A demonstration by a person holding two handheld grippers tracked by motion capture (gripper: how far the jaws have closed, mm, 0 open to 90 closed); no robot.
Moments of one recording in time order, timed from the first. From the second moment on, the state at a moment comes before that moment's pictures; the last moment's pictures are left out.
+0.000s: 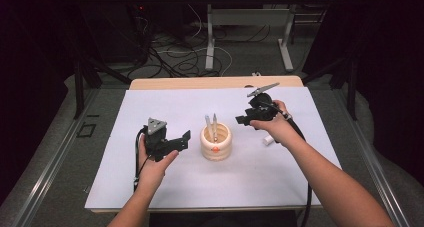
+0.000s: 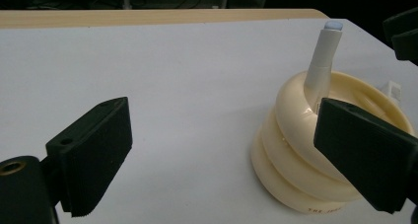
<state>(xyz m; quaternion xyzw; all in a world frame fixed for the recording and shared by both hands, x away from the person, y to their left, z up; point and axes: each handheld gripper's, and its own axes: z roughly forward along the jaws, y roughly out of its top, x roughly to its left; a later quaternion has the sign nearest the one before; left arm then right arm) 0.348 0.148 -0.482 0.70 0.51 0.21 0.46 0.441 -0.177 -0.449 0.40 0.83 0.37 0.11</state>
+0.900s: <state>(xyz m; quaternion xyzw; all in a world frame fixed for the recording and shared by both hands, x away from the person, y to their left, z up) 0.349 0.149 -0.484 0.69 0.52 0.21 0.46 0.455 -0.228 -0.441 0.33 0.89 0.27 0.16</state>
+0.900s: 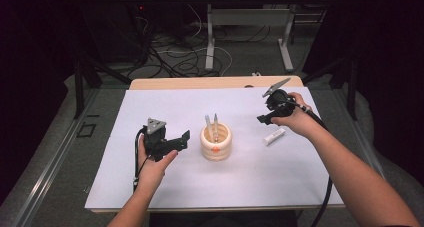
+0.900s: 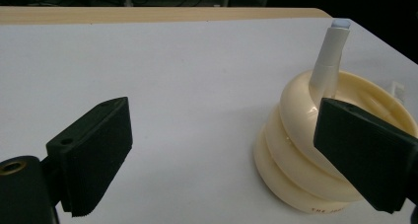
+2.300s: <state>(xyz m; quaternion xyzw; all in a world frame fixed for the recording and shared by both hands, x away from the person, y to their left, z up) 0.351 0.154 -0.483 0.69 0.52 0.21 0.46 0.488 -0.274 -0.506 0.40 0.88 0.16 0.18</state>
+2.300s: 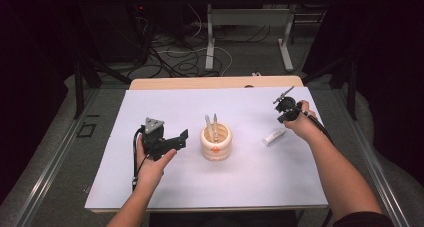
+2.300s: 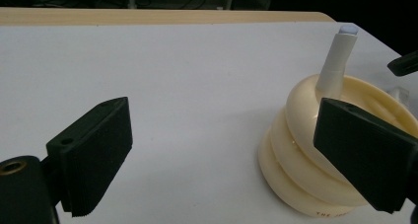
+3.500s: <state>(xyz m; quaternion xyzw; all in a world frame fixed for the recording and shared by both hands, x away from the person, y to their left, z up) 0.351 0.156 -0.482 0.69 0.52 0.22 0.46 0.469 -0.284 -0.519 0.45 0.88 0.14 0.04</state>
